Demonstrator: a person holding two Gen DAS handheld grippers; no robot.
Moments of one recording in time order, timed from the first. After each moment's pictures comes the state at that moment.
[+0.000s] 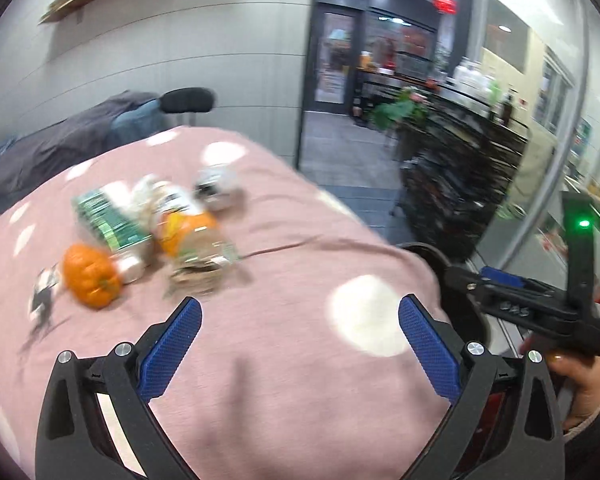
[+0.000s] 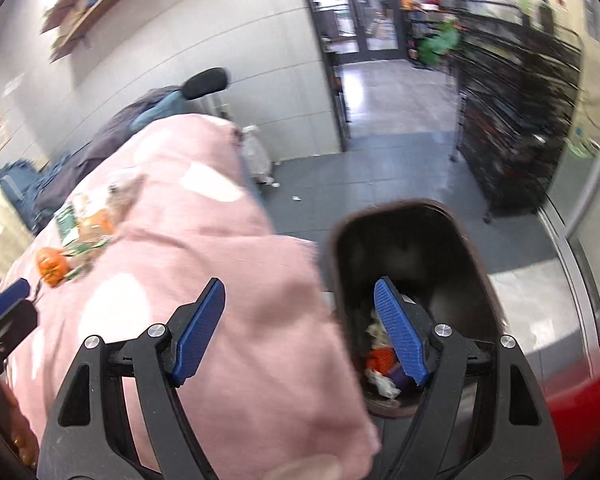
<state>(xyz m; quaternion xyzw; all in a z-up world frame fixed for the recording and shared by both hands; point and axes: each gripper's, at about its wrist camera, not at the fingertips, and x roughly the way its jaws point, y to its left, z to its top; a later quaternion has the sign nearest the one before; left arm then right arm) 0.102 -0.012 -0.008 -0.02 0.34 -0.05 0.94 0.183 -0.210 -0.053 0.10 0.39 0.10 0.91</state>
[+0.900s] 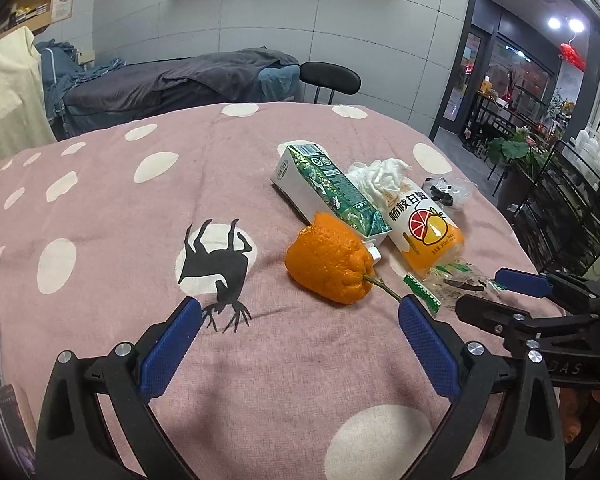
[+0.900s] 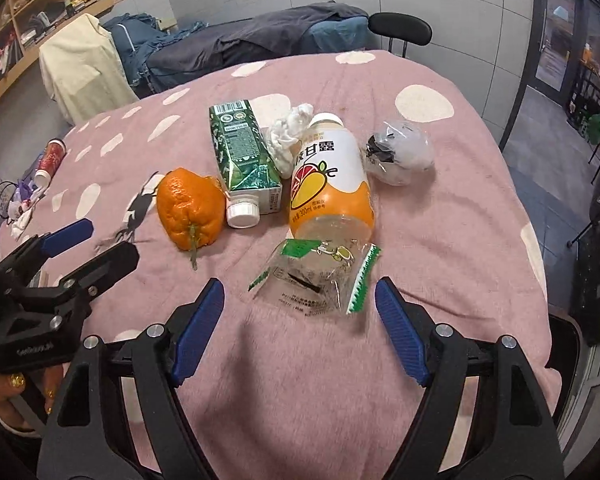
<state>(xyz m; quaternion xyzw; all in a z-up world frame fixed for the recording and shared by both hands) 0.095 0.163 -0.016 -0.11 0.37 0.12 0.92 0.220 0.034 -0.022 -0.09 0.45 0.32 0.83</state>
